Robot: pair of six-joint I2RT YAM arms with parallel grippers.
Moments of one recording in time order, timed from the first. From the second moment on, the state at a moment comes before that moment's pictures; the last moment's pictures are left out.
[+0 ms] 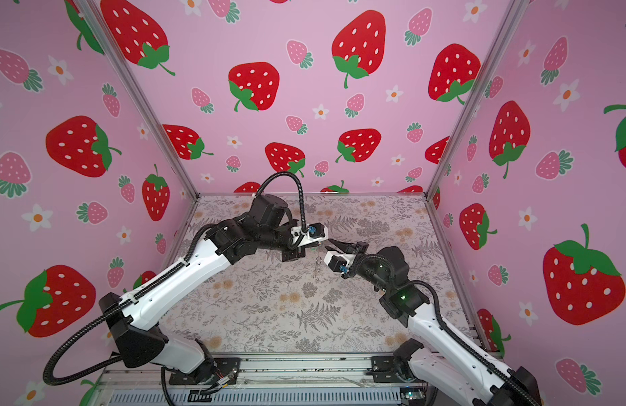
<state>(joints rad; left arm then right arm) -0.78 1.52 1.62 -0.78 0.32 0.73 0.69 0.89 0.63 0.24 -0.33 -0.84</state>
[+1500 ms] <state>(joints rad) -0.85 1.59 1.69 -0.86 0.21 0.69 0.69 0.90 0.63 0.23 -0.38 -0.83</state>
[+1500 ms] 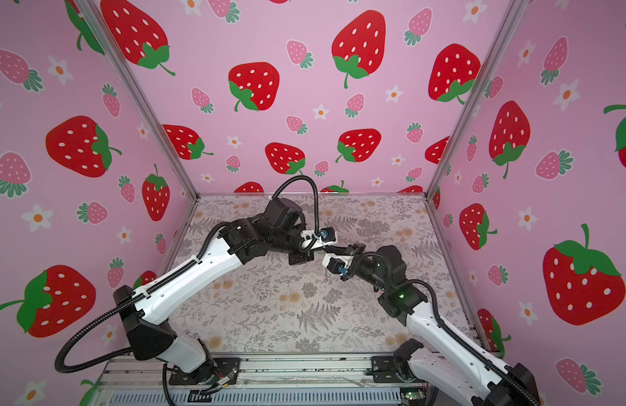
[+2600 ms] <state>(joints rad) -0.85 1.57 1.68 -0.86 0.22 0.72 0.69 0.90 0.64 0.22 -0.39 -0.80</state>
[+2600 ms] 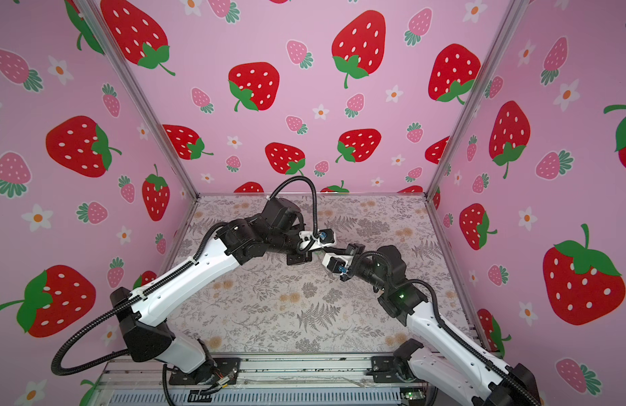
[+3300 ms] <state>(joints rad) -0.85 1.54 1.66 -0.86 0.23 0.74 0.69 0.93 0.64 0.23 -0.40 -0.77</state>
